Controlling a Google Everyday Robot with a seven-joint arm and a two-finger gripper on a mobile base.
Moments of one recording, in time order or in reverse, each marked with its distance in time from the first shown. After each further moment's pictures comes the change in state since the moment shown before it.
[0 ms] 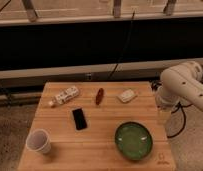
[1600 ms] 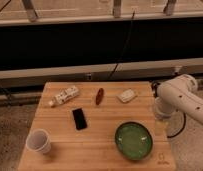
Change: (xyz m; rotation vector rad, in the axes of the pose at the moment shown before) arm -0.010 0.043 0.040 -0.038 -0.013 0.012
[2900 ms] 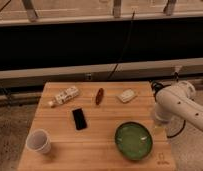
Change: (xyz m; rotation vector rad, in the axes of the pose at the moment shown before) arm -0.004 0.013 0.013 -0.005 -0.013 0.032
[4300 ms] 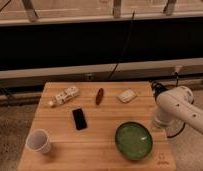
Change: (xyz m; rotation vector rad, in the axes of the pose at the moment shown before) arm 0.008 0.007 0.039 -0.071 -0.024 0.091
